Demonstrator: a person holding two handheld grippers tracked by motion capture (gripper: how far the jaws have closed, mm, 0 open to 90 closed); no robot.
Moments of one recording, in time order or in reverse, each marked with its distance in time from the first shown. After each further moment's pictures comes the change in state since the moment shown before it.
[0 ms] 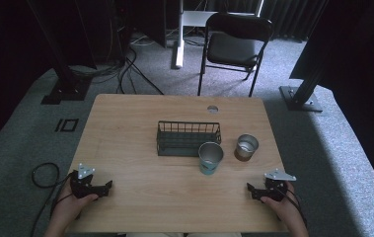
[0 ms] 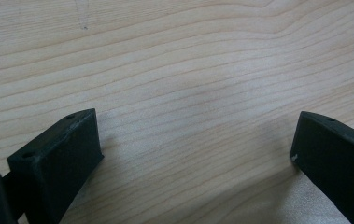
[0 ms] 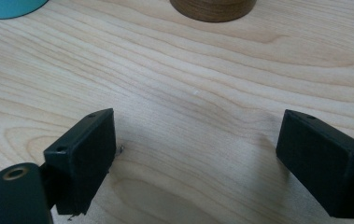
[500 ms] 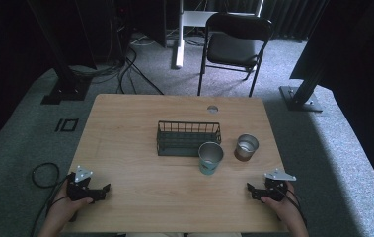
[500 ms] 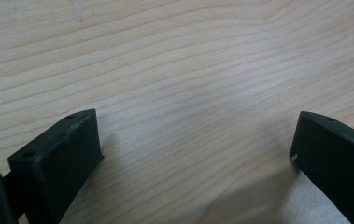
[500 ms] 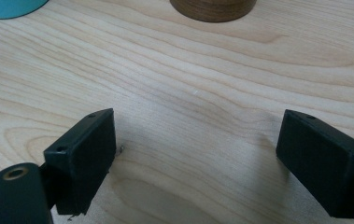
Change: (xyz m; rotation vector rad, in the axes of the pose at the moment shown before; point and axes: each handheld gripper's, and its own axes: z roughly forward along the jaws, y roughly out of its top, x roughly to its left) left arm 0.005 -0.007 -0.008 0.008 -0.039 0.049; right arm 0.000 0.000 0.000 0.000 0.001 0.000
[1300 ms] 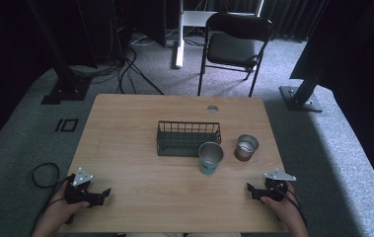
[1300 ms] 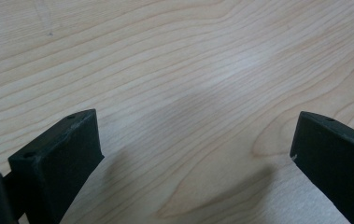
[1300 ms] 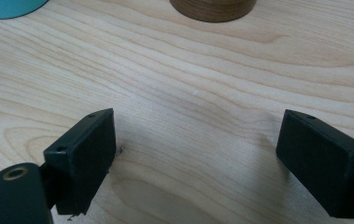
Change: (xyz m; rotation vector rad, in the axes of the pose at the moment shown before) left arm -0.006 0.001 -0.013 -0.009 -0.080 0.080; right arm 0.000 0.000 0.000 0.000 -0.001 0.001
